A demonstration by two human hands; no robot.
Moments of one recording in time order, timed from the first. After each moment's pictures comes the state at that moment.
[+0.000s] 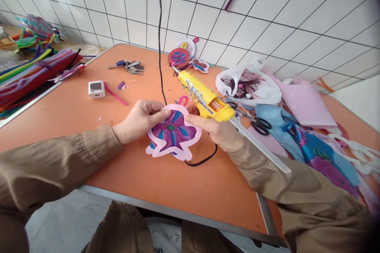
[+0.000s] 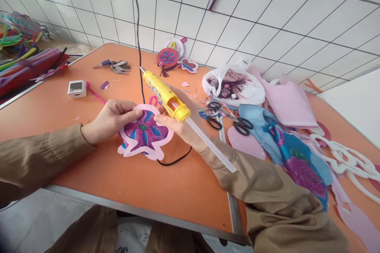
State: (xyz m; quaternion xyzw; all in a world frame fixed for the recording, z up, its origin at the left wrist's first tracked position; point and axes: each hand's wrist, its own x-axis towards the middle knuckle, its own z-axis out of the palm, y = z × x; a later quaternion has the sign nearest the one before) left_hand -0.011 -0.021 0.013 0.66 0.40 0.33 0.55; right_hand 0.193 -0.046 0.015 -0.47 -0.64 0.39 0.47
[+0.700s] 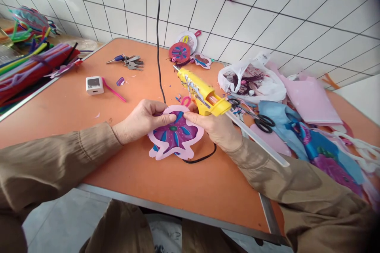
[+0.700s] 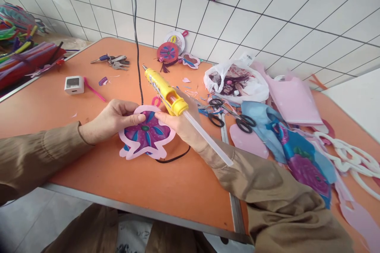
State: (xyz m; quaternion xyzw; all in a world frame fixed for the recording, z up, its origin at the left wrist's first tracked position) left_hand -0.008 -0.023 0.014 0.64 0.37 0.29 0.61; right_hand 0.195 -0.044 0.009 -0.52 -0.65 0.33 0.45
